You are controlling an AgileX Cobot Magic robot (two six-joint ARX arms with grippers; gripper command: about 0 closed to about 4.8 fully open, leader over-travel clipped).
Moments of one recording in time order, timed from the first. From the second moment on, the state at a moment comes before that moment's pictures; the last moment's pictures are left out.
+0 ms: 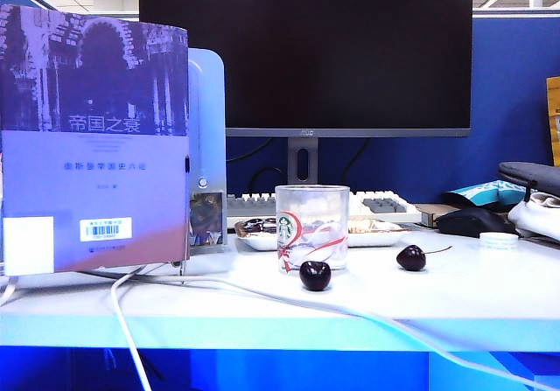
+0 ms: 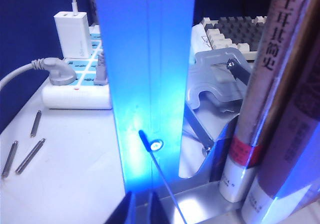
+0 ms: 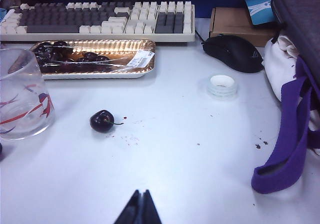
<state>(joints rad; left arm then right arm) -0.03 0.00 0.01 -0.16 -0.03 0.00 0.24 0.00 0.02 -0.19 0.05 0.05</state>
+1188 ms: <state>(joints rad) -0.03 0.00 0.01 -0.16 -0.03 0.00 0.23 0.45 0.54 -0.38 -0.09 0.39</state>
